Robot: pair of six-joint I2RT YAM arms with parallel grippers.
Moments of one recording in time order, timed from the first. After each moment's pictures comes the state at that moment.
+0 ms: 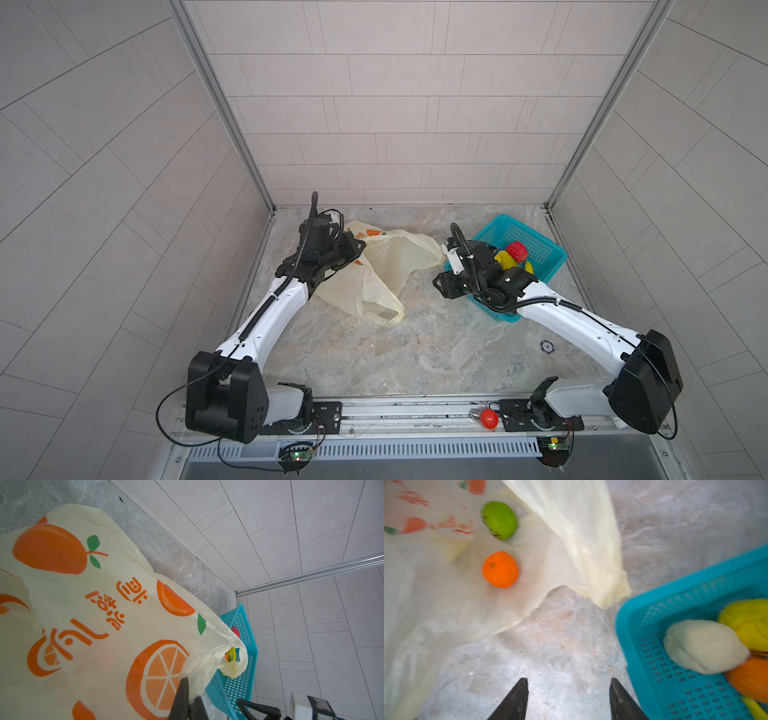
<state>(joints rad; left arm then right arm) -0.20 1.31 1.02 -0.24 0.39 -0.81 0.61 1.34 1.05 -0.48 -0.04 0.29</state>
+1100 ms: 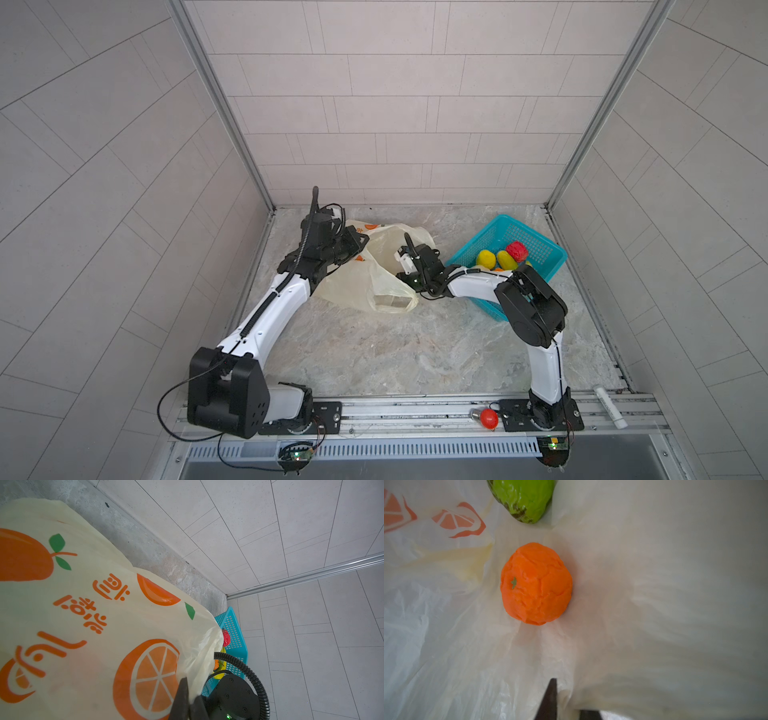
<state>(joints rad) -0.22 1.34 1.07 -0.21 0.40 -0.84 0.64 2.03 1.27 0.00 -0.37 0.54</state>
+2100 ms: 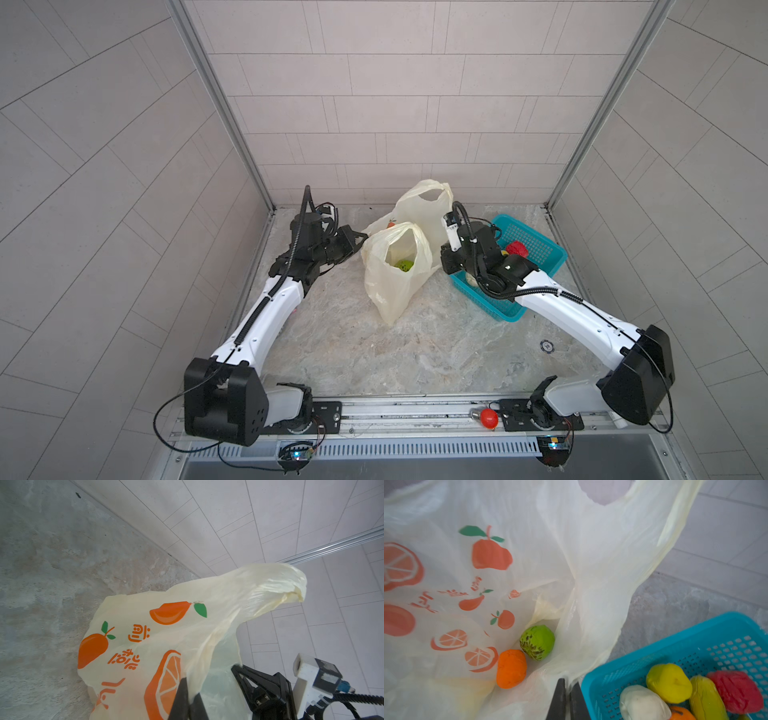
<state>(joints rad) -0.16 1.29 1.04 -0.22 0.55 -0.80 0.56 1.37 1.15 -0.41 0.19 0.15</state>
